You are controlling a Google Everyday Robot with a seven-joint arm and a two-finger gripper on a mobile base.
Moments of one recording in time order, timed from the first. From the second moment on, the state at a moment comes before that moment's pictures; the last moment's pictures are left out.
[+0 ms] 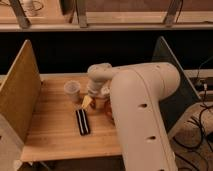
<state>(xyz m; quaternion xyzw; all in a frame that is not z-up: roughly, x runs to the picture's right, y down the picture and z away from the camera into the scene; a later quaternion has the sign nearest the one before) -0.101 0.072 0.911 -0.36 -0.06 0.27 0.89</state>
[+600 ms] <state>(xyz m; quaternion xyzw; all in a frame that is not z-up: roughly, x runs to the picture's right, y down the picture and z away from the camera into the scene) -0.098 0.074 0.941 -0.37 -0.03 0.28 0.89</state>
